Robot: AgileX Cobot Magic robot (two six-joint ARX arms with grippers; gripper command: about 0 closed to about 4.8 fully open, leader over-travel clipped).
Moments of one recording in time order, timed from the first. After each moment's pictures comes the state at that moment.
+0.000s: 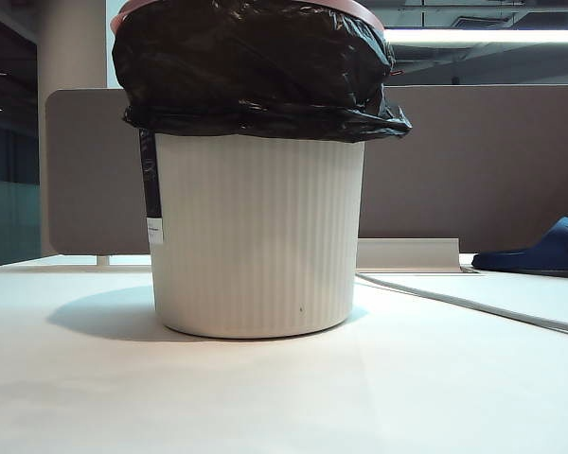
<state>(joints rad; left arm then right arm) -0.01 0.00 0.17 0.03 0.55 -0.74 -0.08 0.00 0.01 0.08 -0.43 0.68</state>
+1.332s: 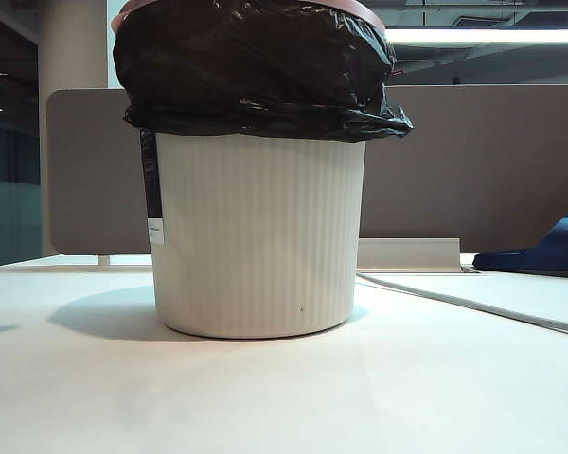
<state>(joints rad) -0.05 0.85 0.77 -0.09 0.89 -0.85 -0.08 0.14 0.61 -0.21 -0.39 0.31</state>
